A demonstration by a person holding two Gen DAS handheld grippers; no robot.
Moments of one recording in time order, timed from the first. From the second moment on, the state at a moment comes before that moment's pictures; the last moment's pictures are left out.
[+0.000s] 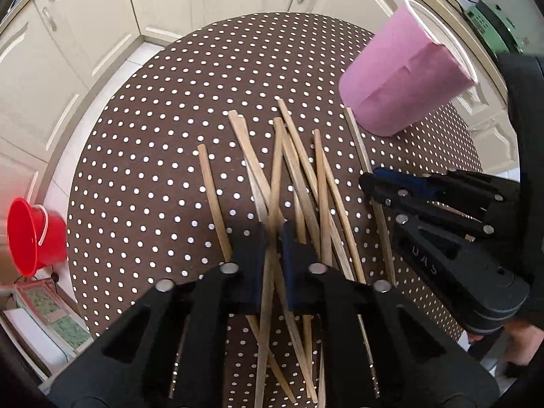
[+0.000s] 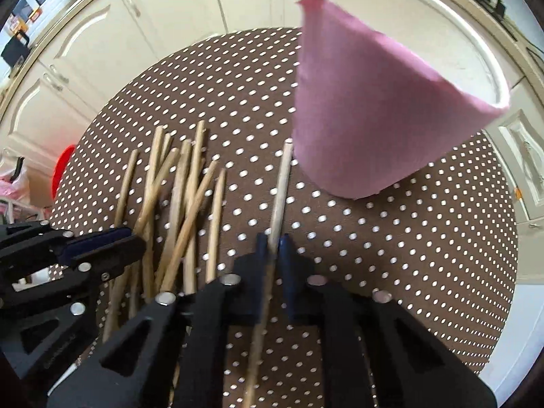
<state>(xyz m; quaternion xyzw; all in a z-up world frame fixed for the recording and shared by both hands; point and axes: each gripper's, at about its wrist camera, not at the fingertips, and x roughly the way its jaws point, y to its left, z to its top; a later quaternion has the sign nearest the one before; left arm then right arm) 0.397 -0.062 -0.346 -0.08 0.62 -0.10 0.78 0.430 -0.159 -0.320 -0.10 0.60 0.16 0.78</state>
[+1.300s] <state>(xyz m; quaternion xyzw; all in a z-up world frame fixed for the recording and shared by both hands) 0.363 -0.083 -0.103 -0.05 0.43 -0.23 0.87 0.369 -0.213 -0.103 0.04 0.37 0.17 0.91</state>
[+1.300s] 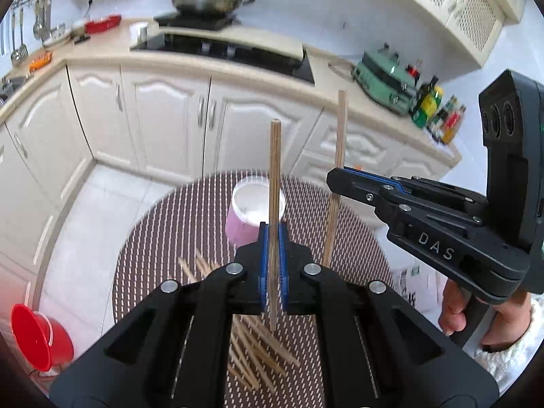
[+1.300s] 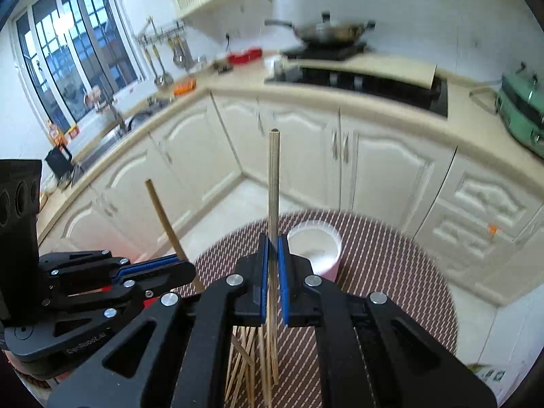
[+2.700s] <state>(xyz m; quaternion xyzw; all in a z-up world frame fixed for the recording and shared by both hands) 0.434 -0.117 -0.170 -0.06 0.45 -0.15 0.88 0.436 -0.261 -0.184 0.11 0.38 0.11 0.91</state>
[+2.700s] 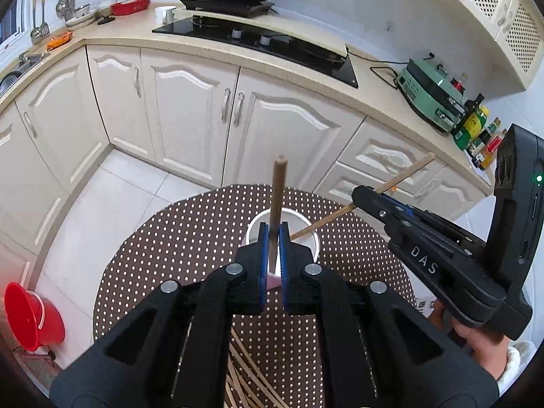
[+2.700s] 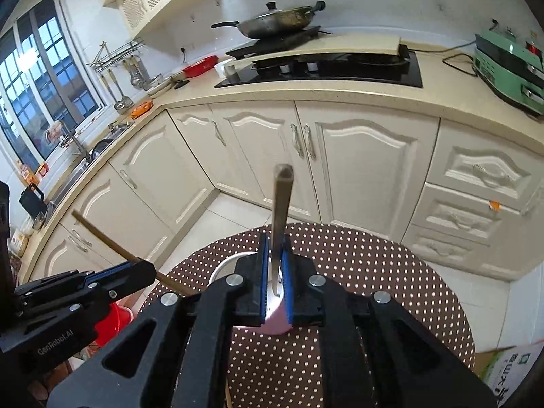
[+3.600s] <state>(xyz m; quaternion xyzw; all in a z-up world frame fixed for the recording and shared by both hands) 0.376 -0.012 -0.231 -0.12 0.52 -0.07 0.84 0.354 -0.262 -0.213 0.15 0.42 0.08 0.89</state>
